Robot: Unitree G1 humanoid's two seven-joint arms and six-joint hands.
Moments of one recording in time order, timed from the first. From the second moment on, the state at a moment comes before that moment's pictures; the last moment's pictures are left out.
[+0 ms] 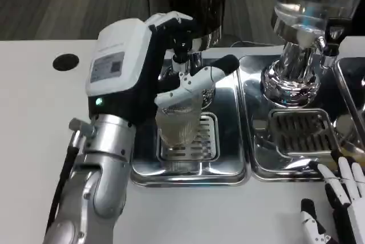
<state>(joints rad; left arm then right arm) -0.18 0.23 -0.28 -0.23 0.80 0.13 0.13 0.38 -0.41 0.25 0.19 -0.87 -0.19 -0.75</state>
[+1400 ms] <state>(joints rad) -0.09 0.24 -0.31 -0.19 0.92 0.06 0.28 0.37 -0.40 0.26 0.19 -0.88 -0.19 -0.75</state>
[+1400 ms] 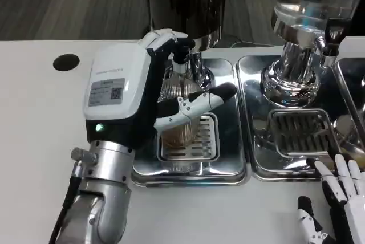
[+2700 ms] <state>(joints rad) -0.09 0.26 -0.33 -0.17 1.02 0.07 0.32 0.36 -0.39 0.27 0.19 -0.90 -0.18 -0.75</state>
